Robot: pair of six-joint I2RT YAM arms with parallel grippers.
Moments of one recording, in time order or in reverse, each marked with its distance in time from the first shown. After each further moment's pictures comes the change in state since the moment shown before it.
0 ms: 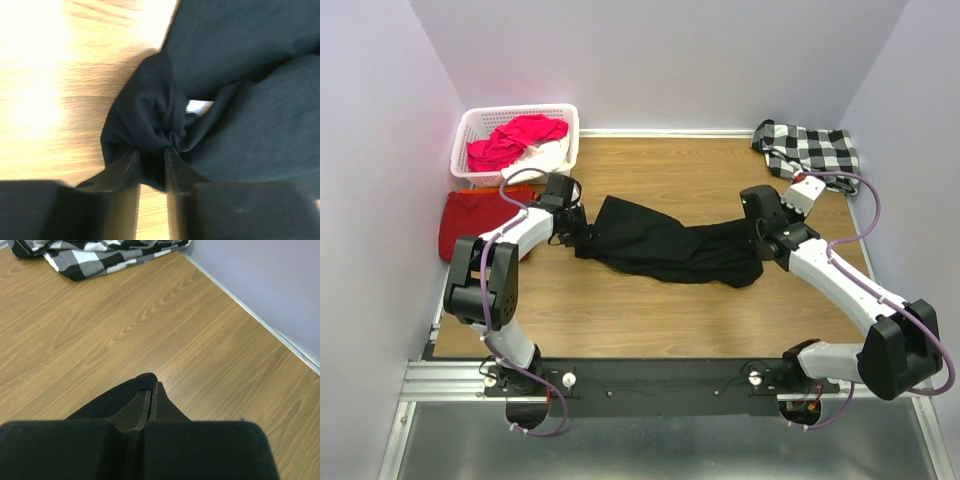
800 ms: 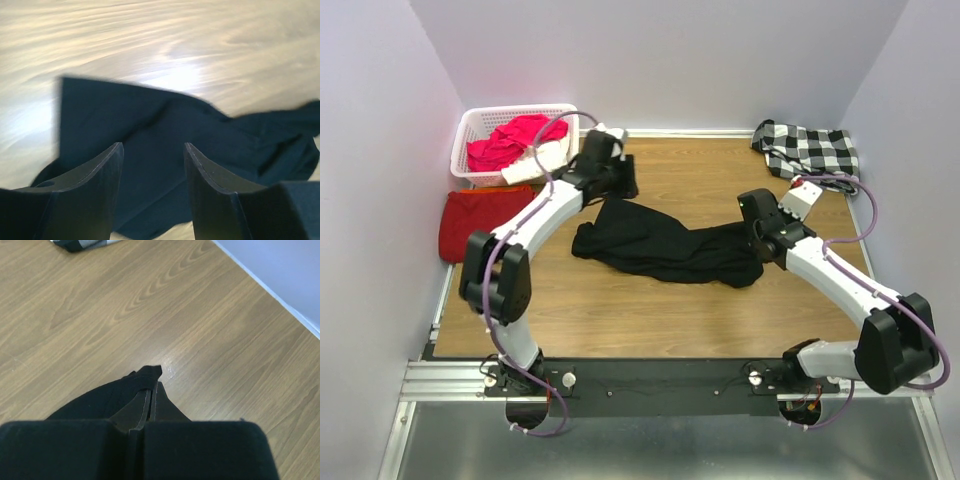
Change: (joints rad) left arm -0.194 0.032 0.387 -0.001 -0.067 0.058; right arm -0.007 0.029 -0.011 -0.050 -0.077 0.092
